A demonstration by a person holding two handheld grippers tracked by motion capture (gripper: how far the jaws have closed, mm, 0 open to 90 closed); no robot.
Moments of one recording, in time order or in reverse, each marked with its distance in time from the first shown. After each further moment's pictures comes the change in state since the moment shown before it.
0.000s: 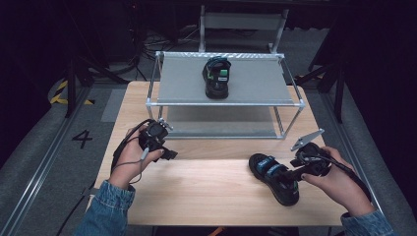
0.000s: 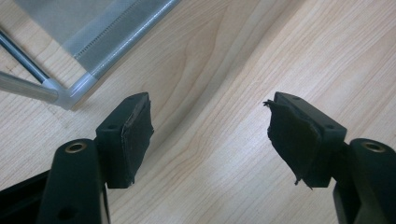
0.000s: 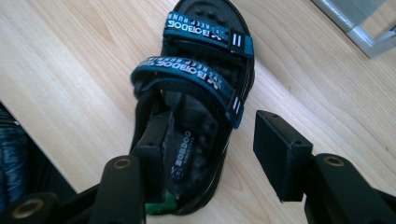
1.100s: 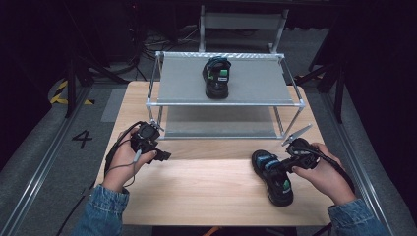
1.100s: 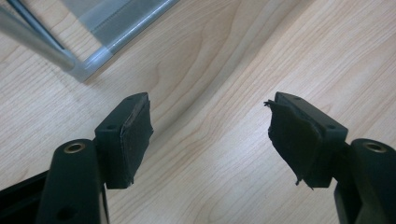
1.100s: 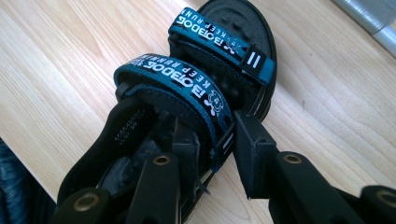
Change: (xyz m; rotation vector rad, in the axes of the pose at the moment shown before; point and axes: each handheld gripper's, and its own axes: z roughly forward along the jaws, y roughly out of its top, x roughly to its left) left arm 0.011 -0.021 -0.006 -0.020 0.005 -0.064; right arm -0.010 0.018 0.021 0.021 0.053 0.059
